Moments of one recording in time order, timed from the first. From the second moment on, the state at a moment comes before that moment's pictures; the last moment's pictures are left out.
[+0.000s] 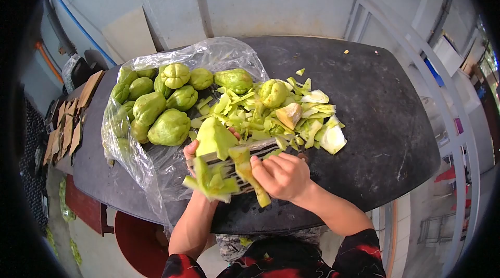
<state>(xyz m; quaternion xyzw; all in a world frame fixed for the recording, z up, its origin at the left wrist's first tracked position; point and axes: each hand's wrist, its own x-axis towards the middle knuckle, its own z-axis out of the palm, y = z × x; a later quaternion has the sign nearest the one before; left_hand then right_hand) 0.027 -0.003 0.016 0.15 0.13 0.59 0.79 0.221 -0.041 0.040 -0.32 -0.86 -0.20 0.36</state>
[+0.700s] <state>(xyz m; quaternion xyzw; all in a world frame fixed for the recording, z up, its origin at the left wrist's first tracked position) 0.028 -0.007 0.018 0.23 0.18 0.57 0.77 0.226 -0.040 0.039 -0.37 -0.85 -0.12 0.36</state>
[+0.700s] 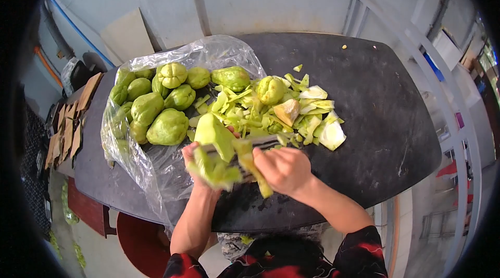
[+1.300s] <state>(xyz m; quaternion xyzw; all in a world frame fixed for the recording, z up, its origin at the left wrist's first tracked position) 0.026 -0.006 0.003 0.27 0.15 0.56 0.77 0.238 -0.041 0.040 -0.37 -0.85 -0.04 0.37</state>
